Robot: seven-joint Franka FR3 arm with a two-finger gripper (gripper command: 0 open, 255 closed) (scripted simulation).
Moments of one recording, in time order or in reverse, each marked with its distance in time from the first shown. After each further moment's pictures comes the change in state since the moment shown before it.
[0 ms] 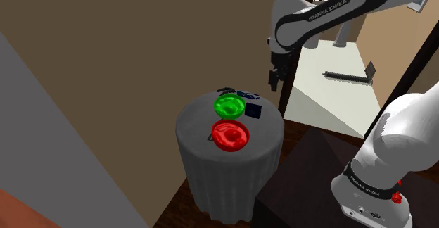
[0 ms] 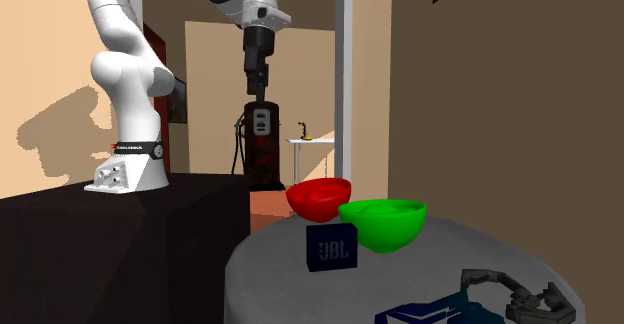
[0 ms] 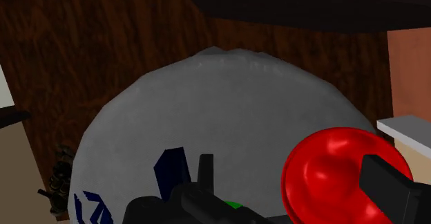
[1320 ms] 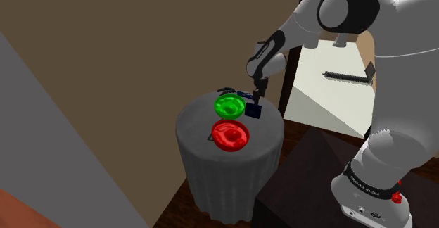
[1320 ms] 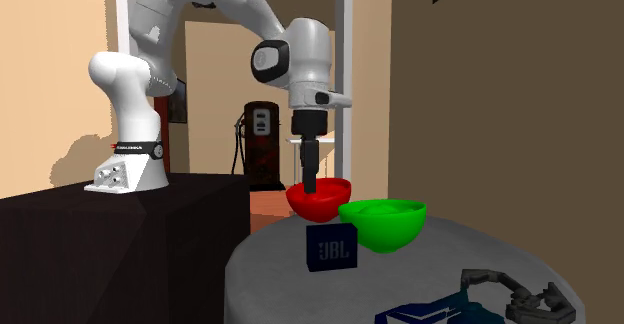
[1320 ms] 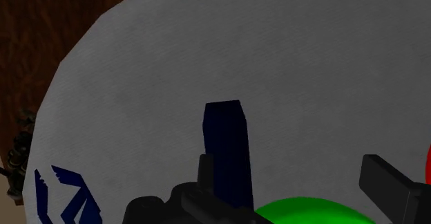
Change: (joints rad) arm -0.099 0.804 -0.043 0.399 0.272 0.415 -0.405
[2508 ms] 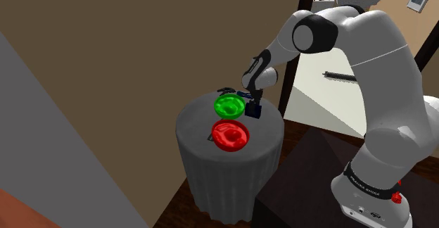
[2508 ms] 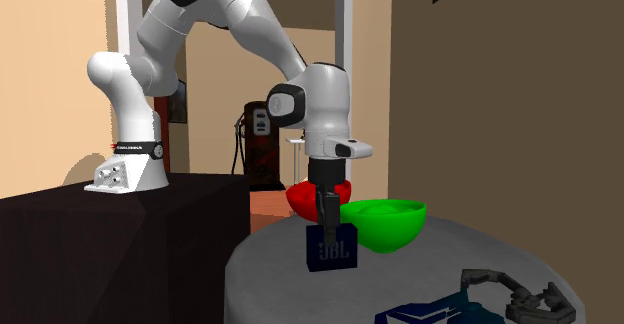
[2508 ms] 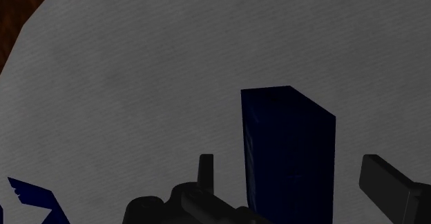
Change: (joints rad) arm -0.079 0.299 0.062 0.225 0.065 0.074 -0.086
